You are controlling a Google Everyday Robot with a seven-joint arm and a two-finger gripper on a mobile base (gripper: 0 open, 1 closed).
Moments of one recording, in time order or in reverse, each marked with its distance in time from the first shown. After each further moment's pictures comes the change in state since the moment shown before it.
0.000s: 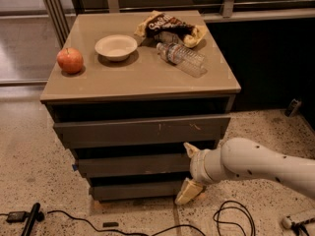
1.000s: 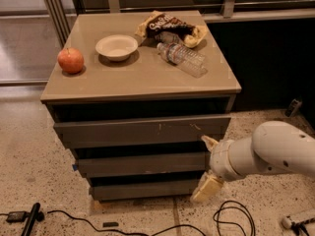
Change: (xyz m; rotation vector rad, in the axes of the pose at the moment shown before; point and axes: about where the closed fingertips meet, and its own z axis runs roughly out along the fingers) arm -0.008 0.000 -0.092 -0.011 0.014 0.088
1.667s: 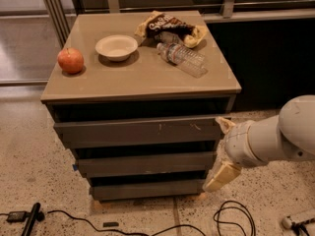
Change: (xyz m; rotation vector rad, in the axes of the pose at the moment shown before) arm -0.028 -0.017 -0.080 0.082 0.040 -0.028
